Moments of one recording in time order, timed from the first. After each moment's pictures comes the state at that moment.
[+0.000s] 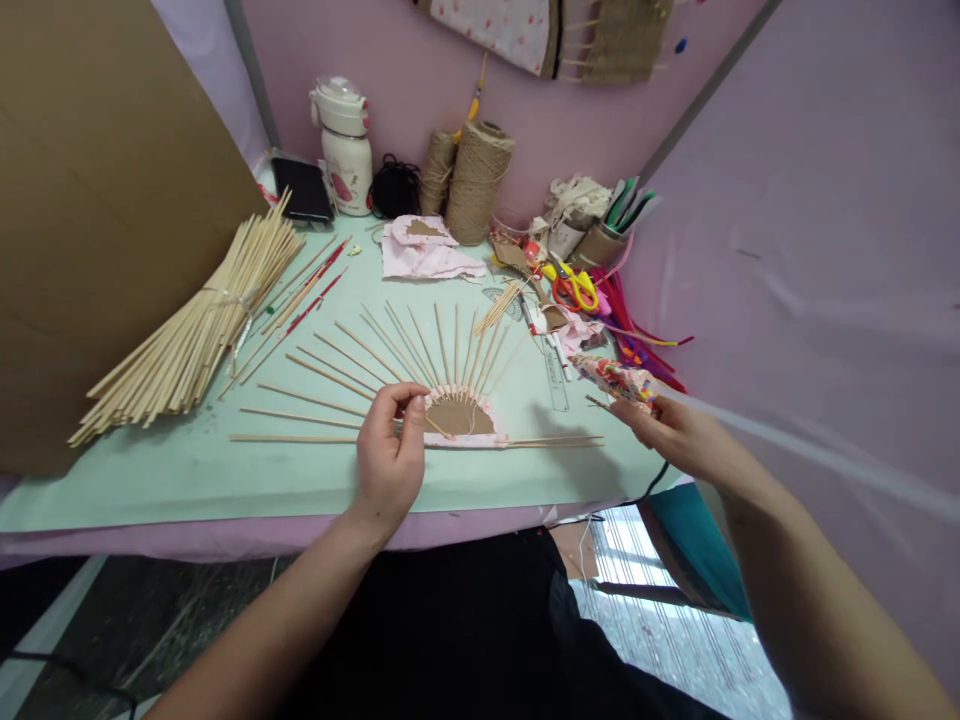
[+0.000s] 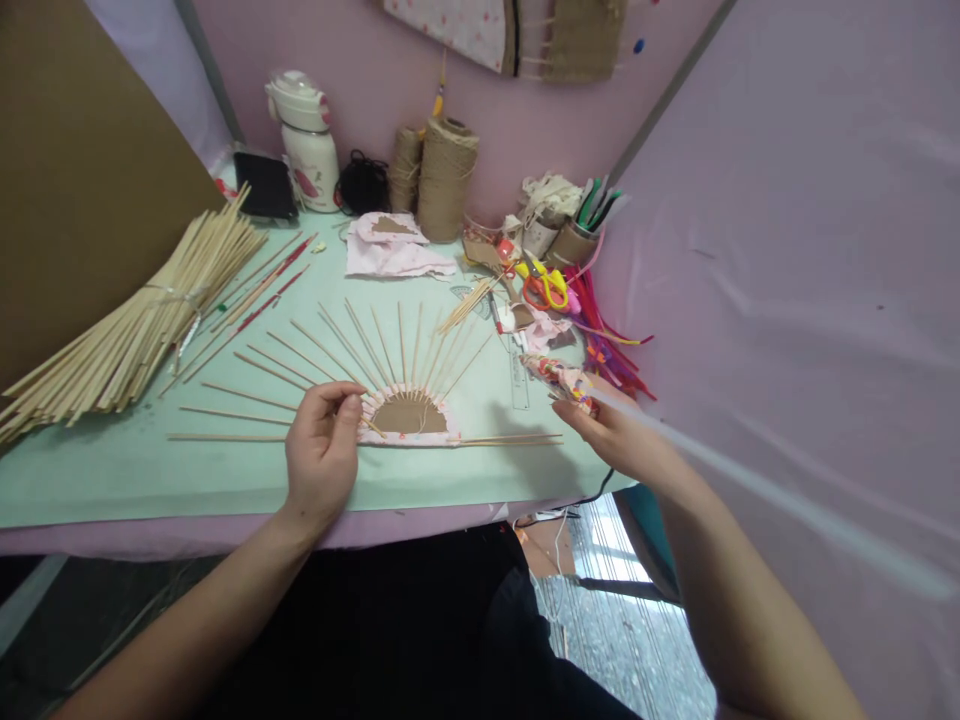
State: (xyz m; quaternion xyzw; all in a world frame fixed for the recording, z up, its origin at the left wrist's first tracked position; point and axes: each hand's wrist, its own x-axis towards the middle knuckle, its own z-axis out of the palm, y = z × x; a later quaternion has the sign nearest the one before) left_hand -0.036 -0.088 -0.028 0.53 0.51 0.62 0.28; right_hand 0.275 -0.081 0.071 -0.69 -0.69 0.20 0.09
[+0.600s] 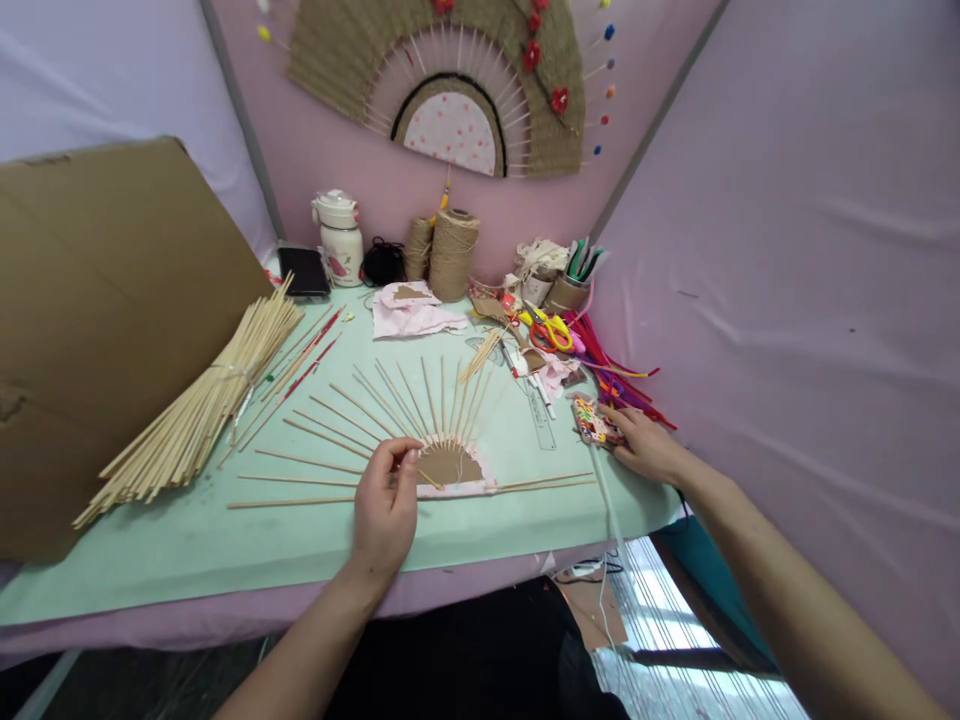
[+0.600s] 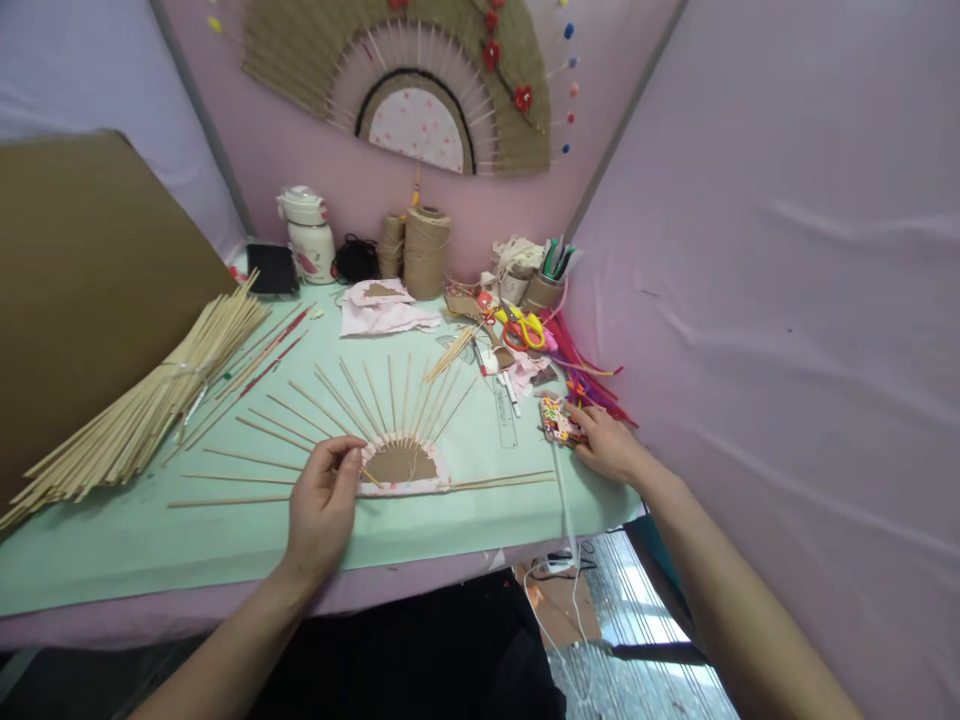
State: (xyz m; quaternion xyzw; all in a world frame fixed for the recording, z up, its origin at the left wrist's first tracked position) left_hand -0.037 -0.086 -0.028 0.55 0.54 0.57 0.29; right_hand 0.374 -0.039 -0.010 -0.63 -0.78 -0.02 -0.02
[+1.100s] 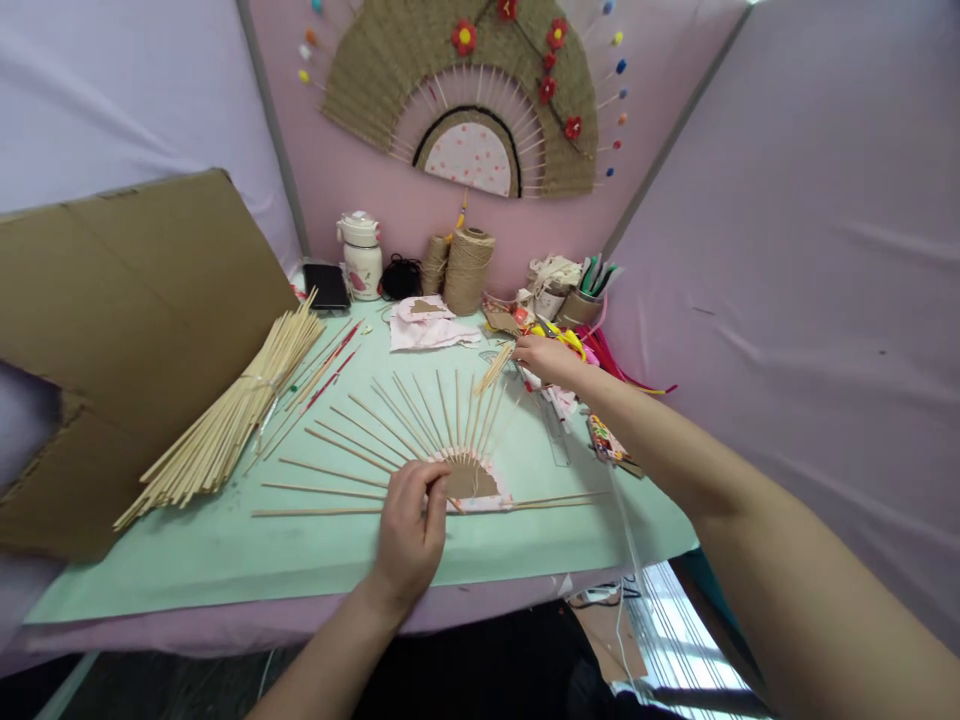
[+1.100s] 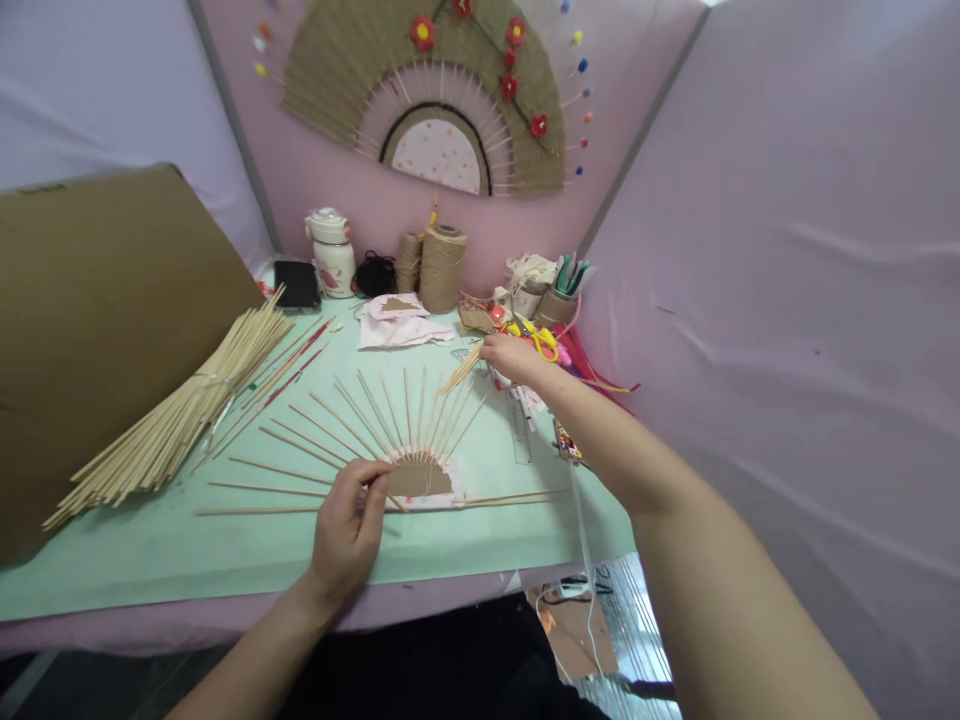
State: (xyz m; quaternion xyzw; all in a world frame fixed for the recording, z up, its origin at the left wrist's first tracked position) left_hand -0.038 -0.090 -0.033 0.67 0.46 0.57 0.14; right_hand 0.224 0.137 0.037 -0.42 -0.90 -0.11 -0.06
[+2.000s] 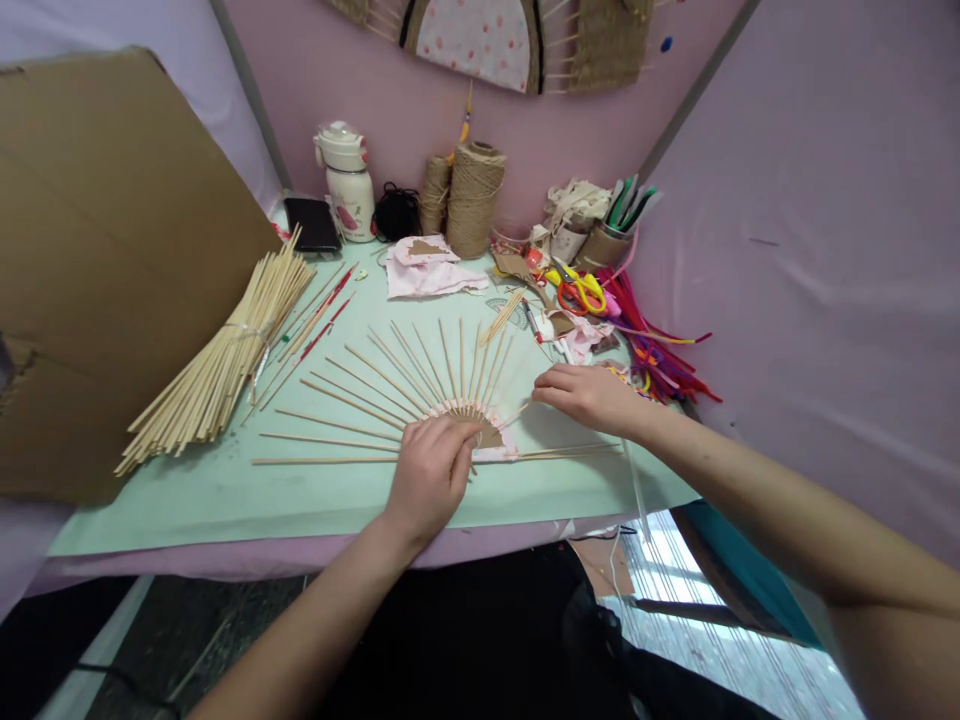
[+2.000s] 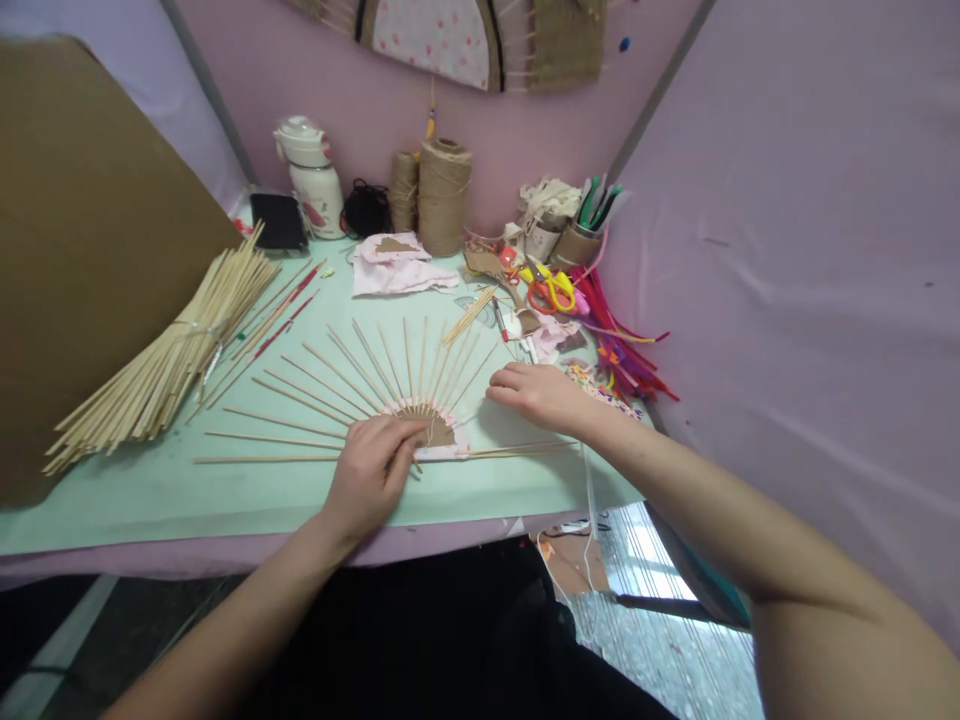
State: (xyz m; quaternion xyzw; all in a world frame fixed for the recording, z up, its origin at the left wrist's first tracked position) left_hand -0.030 -0.088 -0.030 0.78 0.44 0.42 0.12; right_hand 0.241 -0.005 0.022 -0.30 -0.95 -0.05 -0.02
